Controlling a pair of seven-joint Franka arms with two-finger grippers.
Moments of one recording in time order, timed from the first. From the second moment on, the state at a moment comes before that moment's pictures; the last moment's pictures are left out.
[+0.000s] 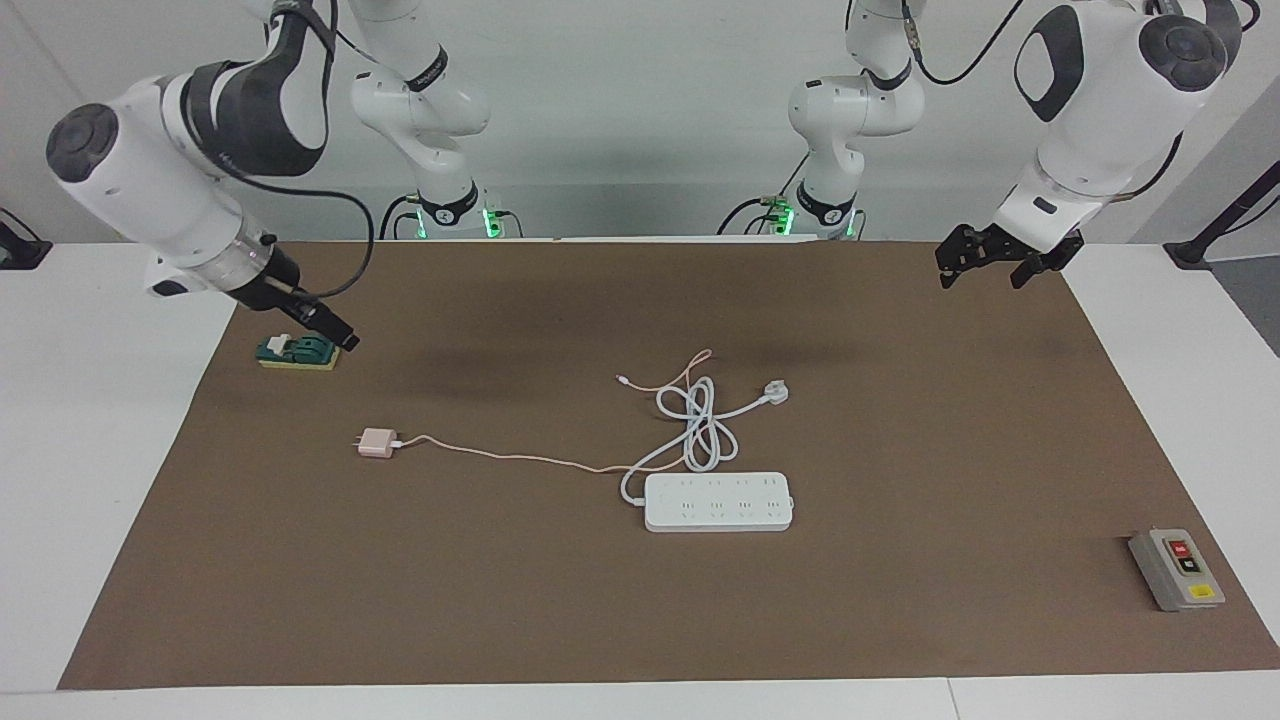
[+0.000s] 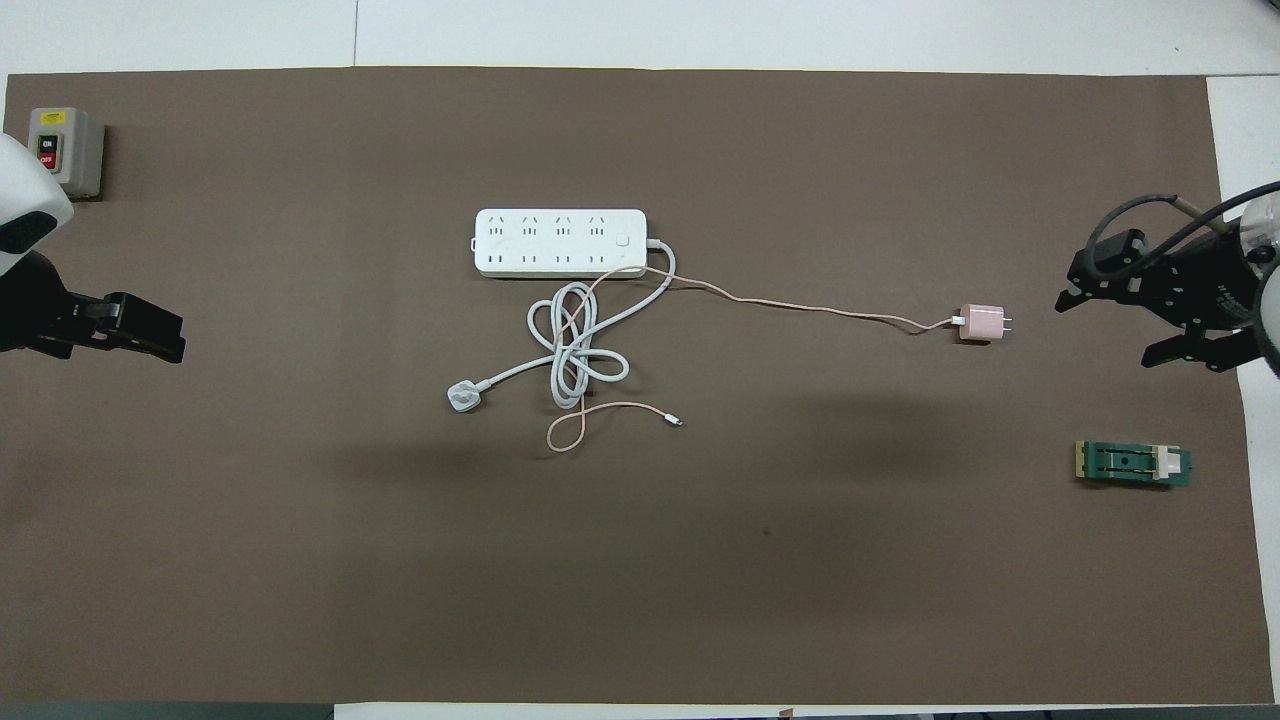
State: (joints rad) left arm -0.05 0.00 -0.03 -1.65 0.03 1.52 0.04; right arm -0.16 0.14 0.00 -1.71 0.21 1.63 0.59
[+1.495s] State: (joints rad) left arm -0.02 0.01 -0.02 -1.68 -0.03 1.64 0.01; right arm -0.26 0.52 0.00 -1.79 0.66 1.91 0.84
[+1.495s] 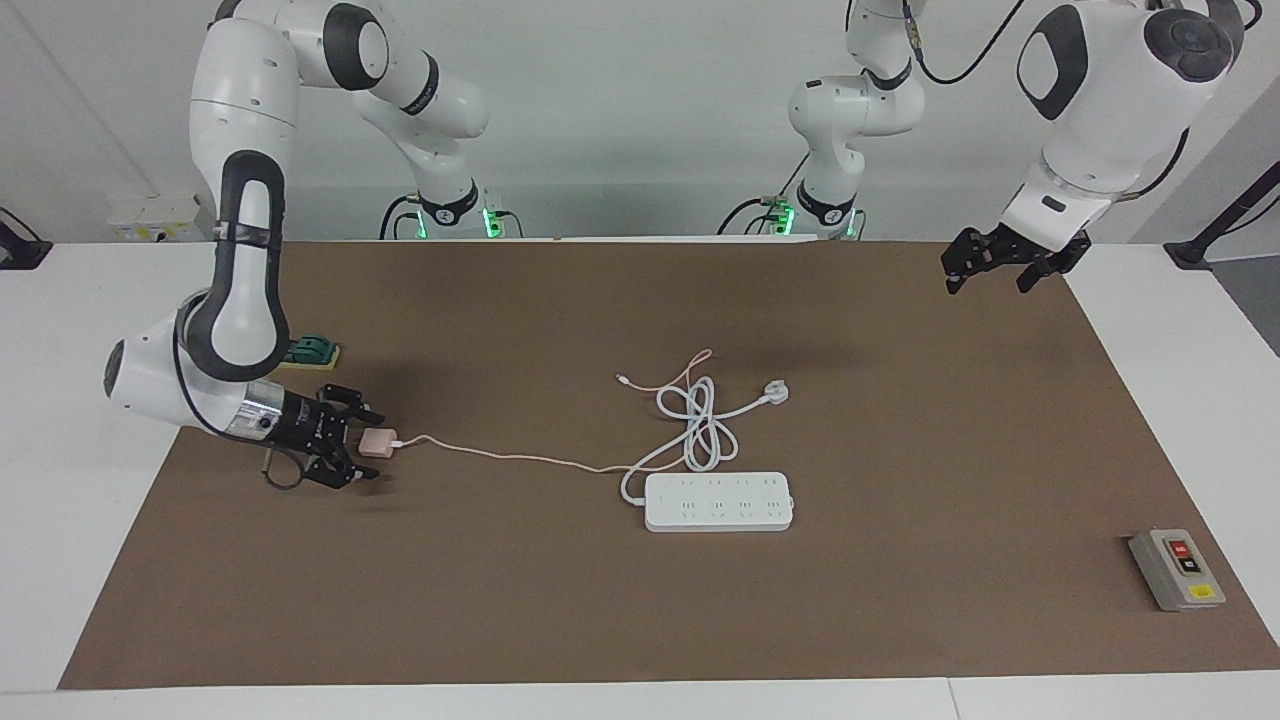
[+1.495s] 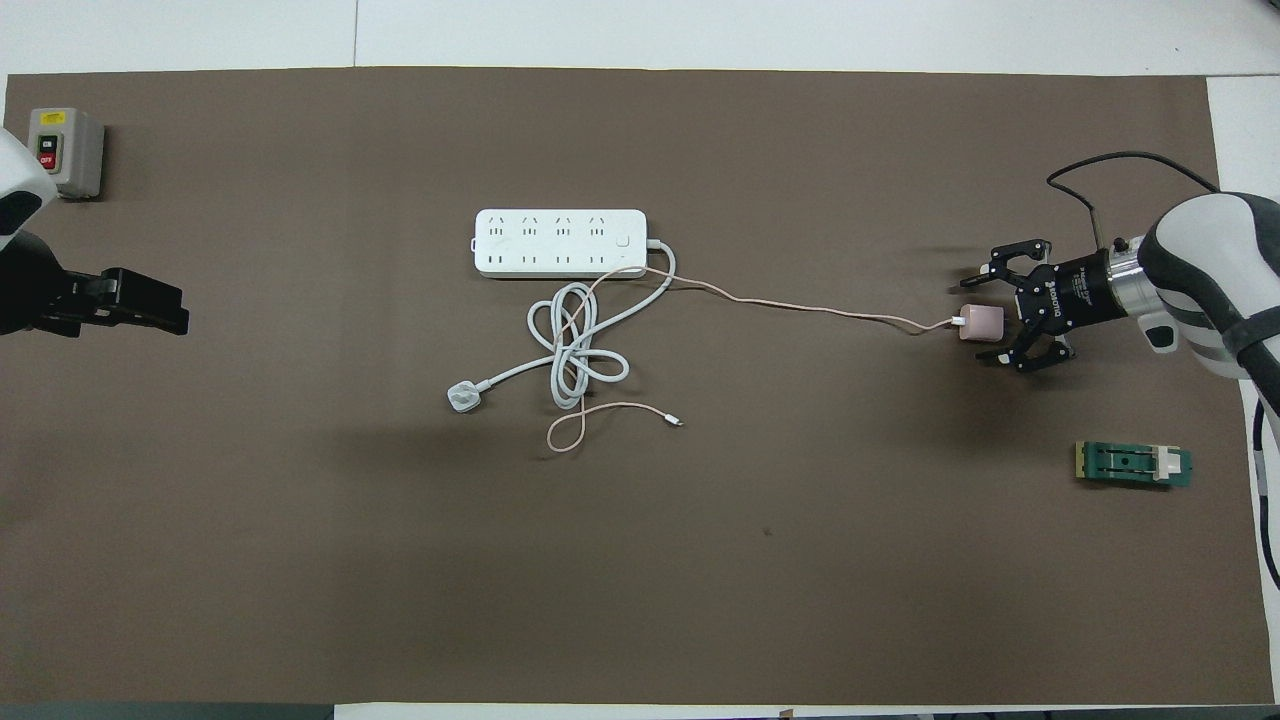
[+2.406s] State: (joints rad) left arm -0.04 0.08 -0.04 -1.69 -0.05 1.75 -0.17; right arm -0.26 0.50 0.00 -1.81 0.67 1.98 0.78
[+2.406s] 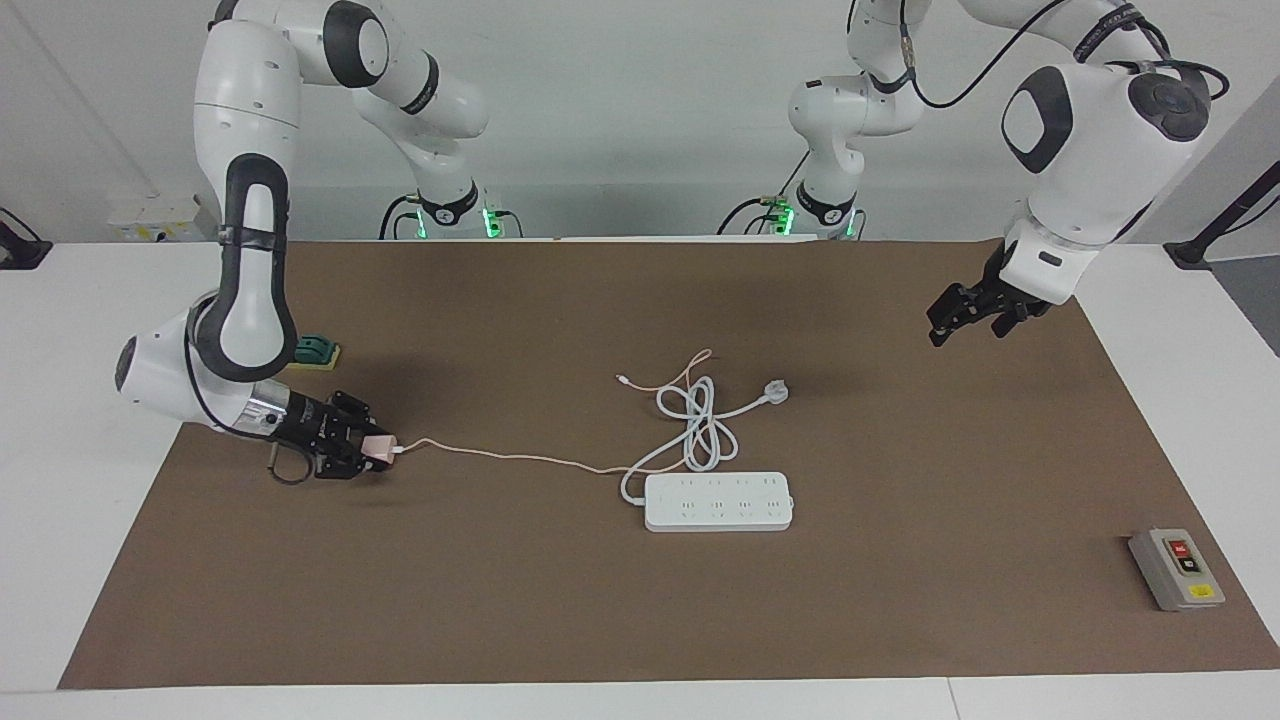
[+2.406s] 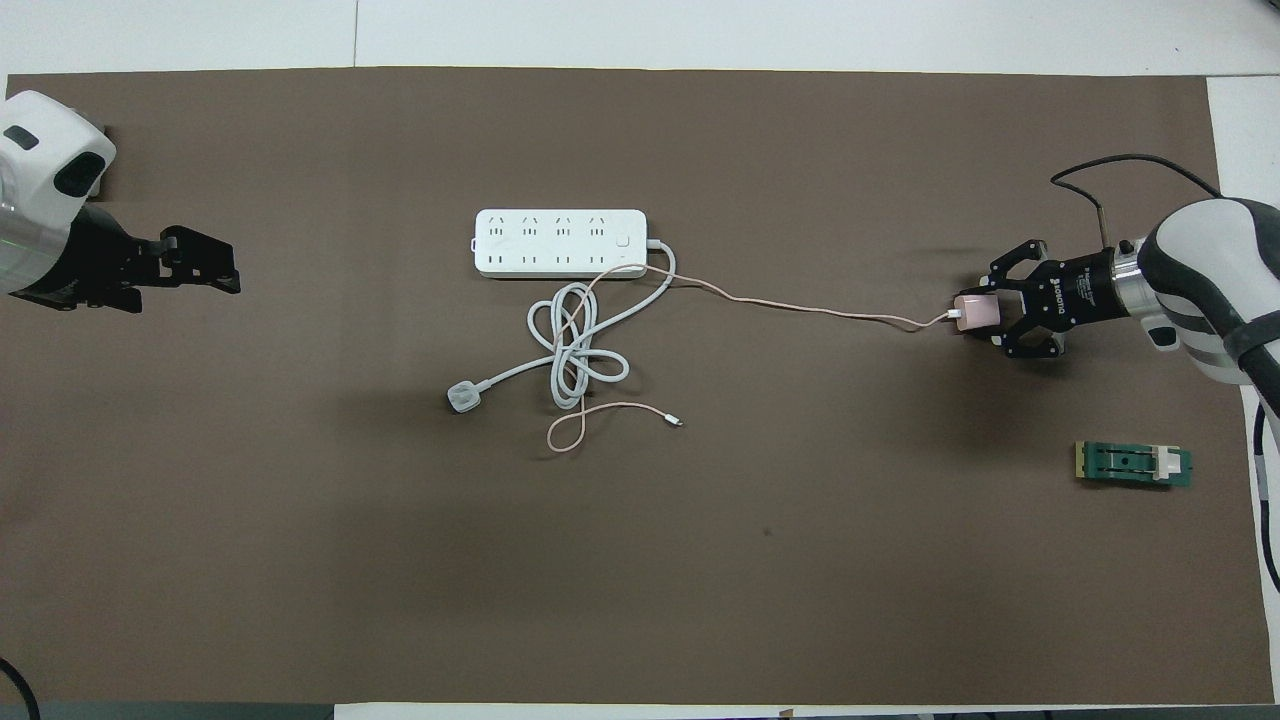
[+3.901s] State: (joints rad) left arm -0.08 0.08 -0.04 -1.75 -0.23 1.88 -0.23; right arm 0.35 0.43 0.03 -1.52 0.75 2.09 1.54
